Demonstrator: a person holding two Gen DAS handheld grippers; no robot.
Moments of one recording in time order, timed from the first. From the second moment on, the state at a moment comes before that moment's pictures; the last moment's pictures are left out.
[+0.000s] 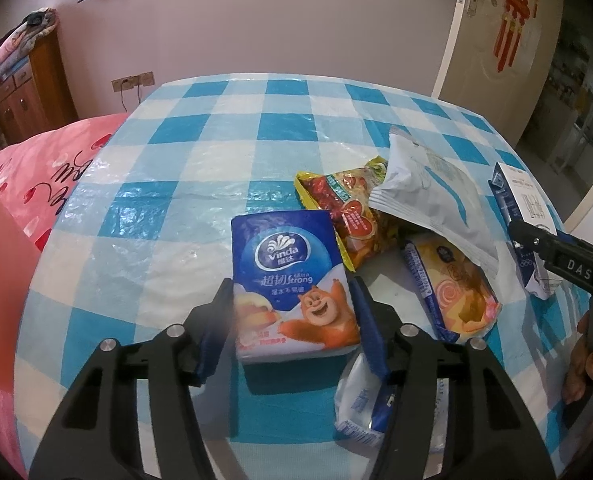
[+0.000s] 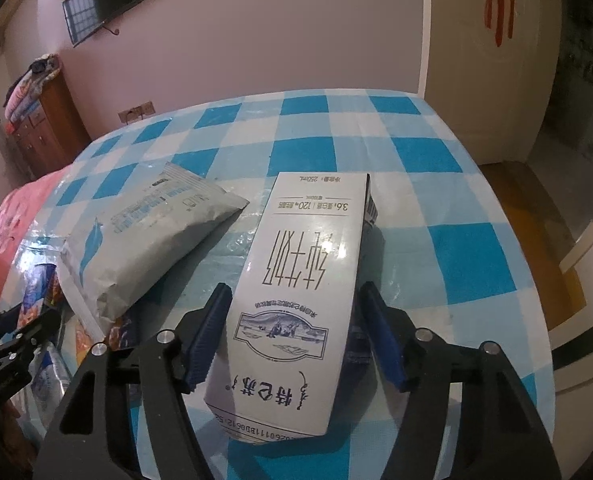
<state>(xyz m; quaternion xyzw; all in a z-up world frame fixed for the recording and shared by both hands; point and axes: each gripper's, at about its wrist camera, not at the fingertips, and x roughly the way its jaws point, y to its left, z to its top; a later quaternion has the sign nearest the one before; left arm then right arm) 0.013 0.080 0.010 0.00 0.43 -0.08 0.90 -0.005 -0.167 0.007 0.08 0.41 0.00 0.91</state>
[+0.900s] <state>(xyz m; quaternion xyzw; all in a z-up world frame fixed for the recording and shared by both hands) -0.020 0.138 0.033 -0.06 0.40 -0.10 0.91 -0.034 -0.197 0.011 0.22 0.37 0.07 0.90</state>
